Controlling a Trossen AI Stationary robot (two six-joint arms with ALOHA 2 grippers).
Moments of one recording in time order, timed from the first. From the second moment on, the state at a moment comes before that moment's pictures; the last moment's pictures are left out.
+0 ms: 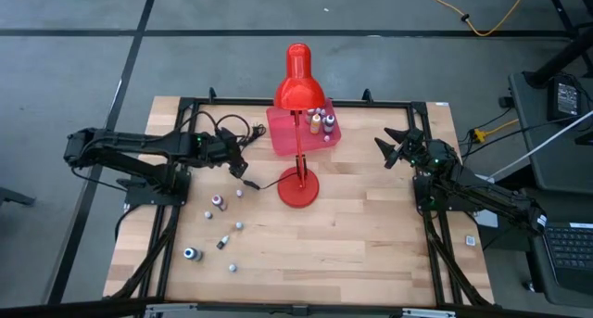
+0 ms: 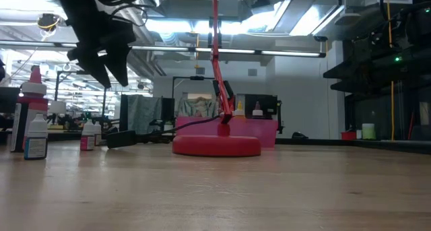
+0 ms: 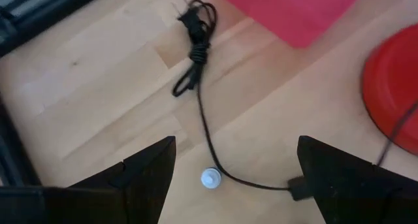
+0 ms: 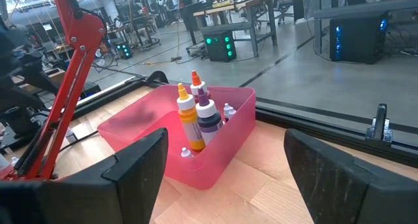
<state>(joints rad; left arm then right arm) 0.10 1.08 0.79 -0.86 -0.45 -0.79 -0.52 0.14 0.01 0.05 0.16 0.28</state>
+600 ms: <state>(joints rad) 0.10 1.08 0.79 -0.80 -0.41 -0.90 -0.53 0.14 0.01 0.05 0.16 0.28</state>
